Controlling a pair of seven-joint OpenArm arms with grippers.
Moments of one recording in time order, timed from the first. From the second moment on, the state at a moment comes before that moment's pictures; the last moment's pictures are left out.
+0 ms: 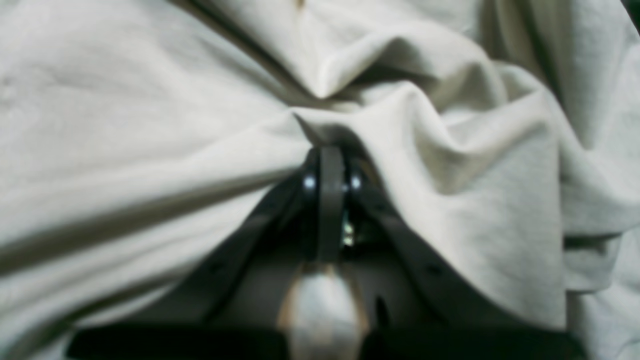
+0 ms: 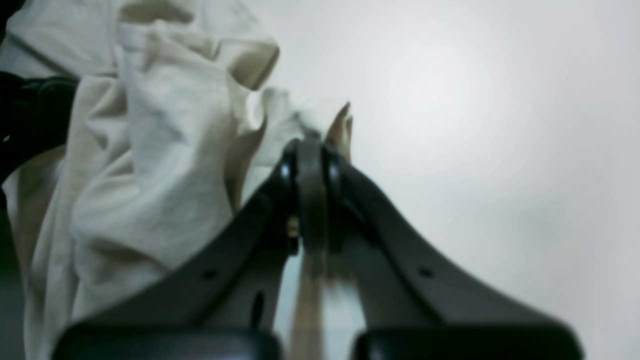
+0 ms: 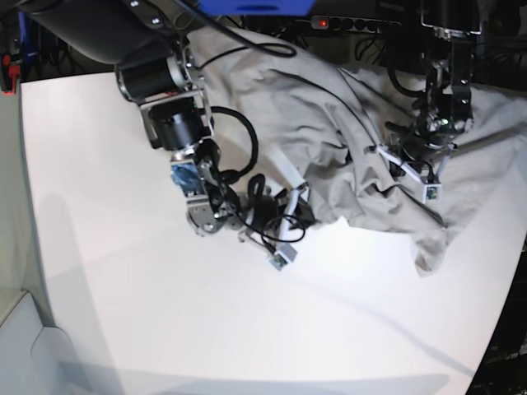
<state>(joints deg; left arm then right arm) 9.0 -17.0 -2.0 85.6 -24.4 -3.0 39.0 26.9 -8.6 -9.2 42.0 6.2 39.9 -26.7</state>
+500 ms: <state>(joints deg) 9.1 -17.0 -1.9 85.6 -24.4 -3.0 39.1 29.2 0.1 -1.7 70.4 6.0 40.0 -42.7</state>
